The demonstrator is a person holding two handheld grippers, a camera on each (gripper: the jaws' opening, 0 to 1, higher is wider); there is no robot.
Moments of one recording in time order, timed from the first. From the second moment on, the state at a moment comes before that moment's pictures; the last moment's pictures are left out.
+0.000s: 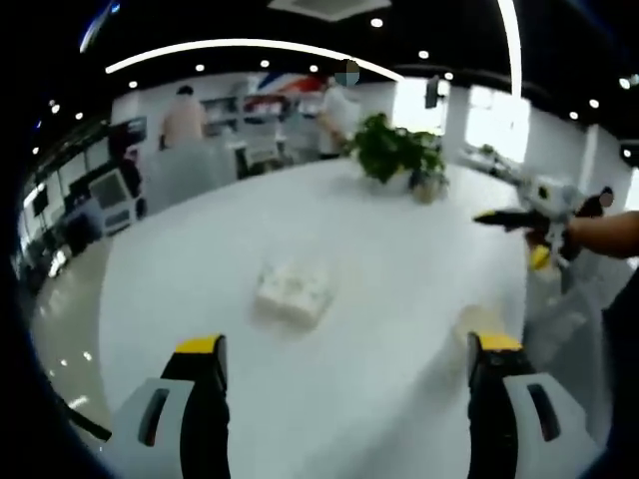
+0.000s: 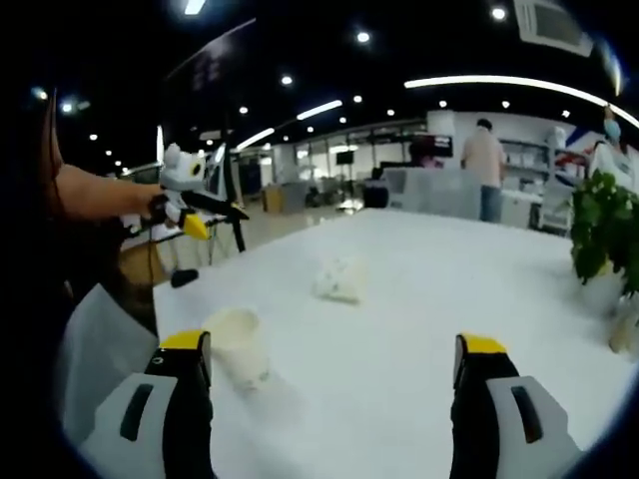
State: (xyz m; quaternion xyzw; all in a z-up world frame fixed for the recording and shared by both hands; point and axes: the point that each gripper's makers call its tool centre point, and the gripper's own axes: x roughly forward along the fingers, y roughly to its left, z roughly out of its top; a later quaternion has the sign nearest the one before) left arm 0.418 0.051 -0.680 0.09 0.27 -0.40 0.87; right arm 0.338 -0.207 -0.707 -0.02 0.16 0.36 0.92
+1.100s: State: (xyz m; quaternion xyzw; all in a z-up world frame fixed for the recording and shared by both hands) left arm 0.498 -0.031 -0.636 0.25 0.33 -0.49 0.77; right arm 0.331 -0.215 -0.717 0.01 0.17 0.35 0.92
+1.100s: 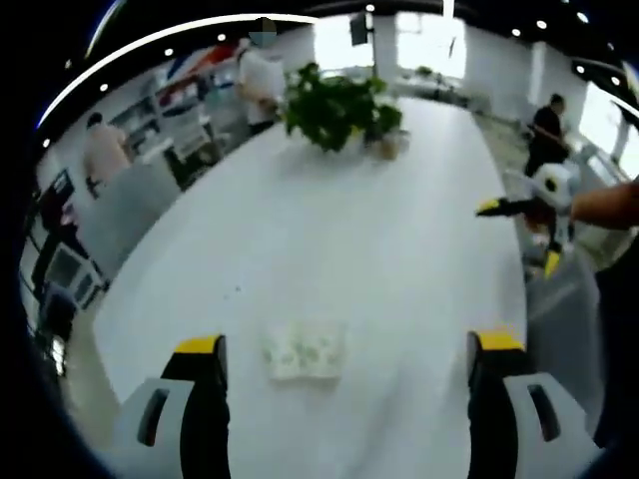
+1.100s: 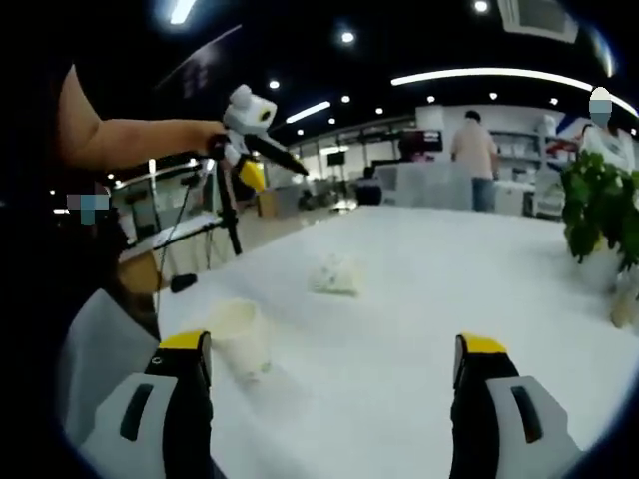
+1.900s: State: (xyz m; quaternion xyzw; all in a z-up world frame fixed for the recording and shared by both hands) left arm 0.532 -0.050 -0.728 0.28 0.37 -0.50 0.73; right arm 0.335 -0.222 -0.718 0.02 0.17 0.35 0.92
